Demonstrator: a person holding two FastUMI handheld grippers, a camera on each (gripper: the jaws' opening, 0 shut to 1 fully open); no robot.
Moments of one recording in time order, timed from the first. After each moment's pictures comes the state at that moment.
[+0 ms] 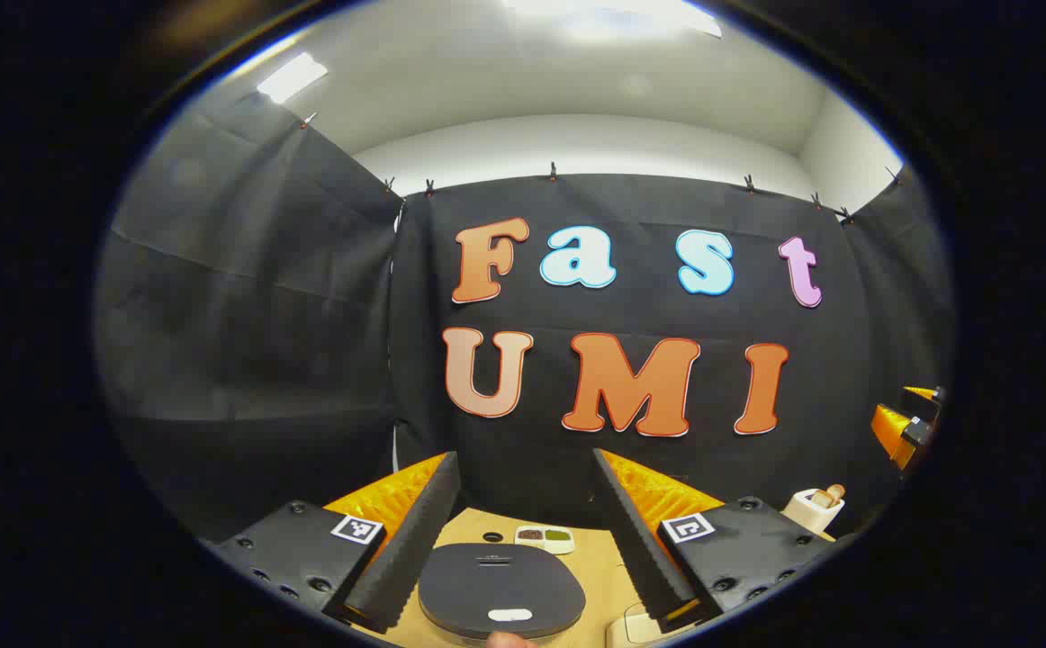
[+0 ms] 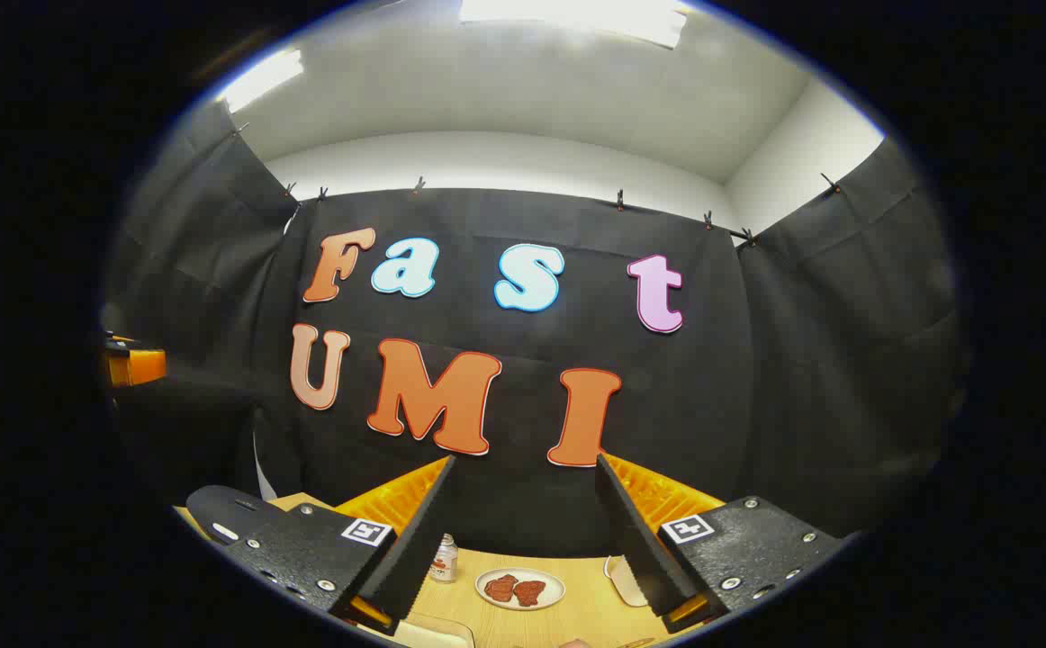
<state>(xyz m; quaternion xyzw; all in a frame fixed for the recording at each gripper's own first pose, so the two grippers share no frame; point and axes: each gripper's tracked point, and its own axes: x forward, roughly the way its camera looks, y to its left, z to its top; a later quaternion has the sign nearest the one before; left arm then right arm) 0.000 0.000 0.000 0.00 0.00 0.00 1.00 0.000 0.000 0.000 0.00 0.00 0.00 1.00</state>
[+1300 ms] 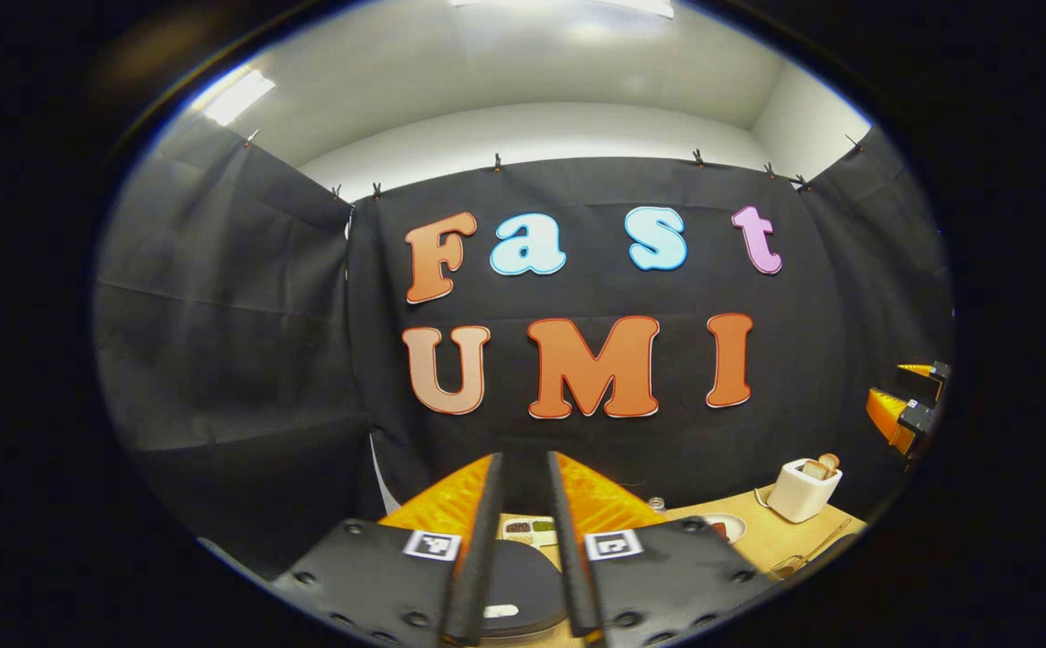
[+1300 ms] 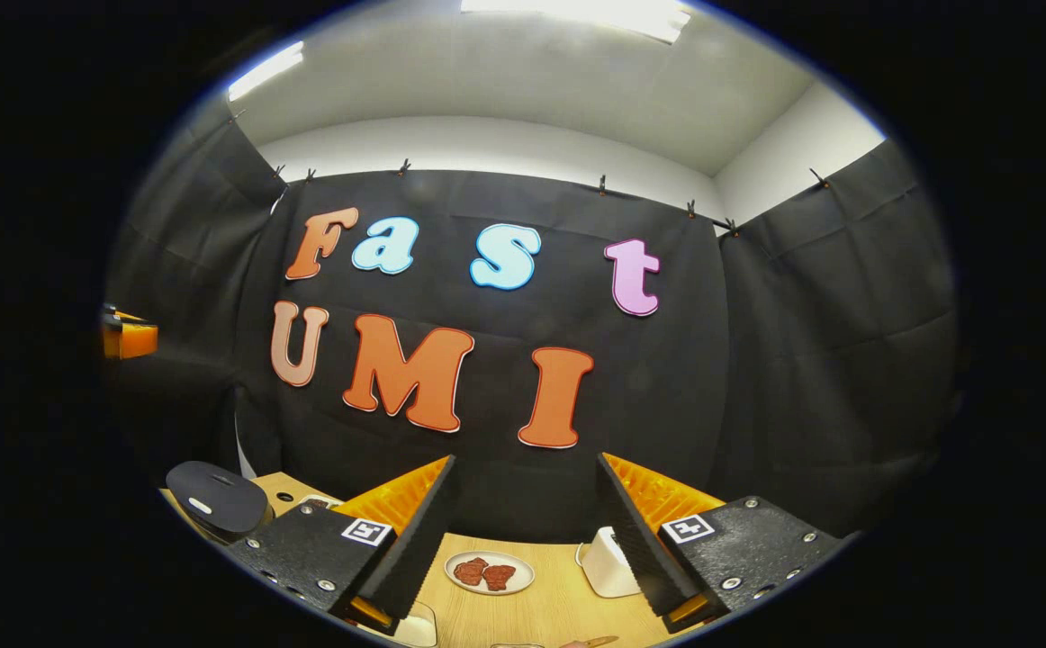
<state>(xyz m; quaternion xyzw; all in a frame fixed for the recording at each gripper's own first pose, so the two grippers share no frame) 0.004 -0.043 -0.007 0.04 0.02 -0.04 1.00 -0.012 -0.046 -0.026 -0.02 0.02 -0.03 1.00</state>
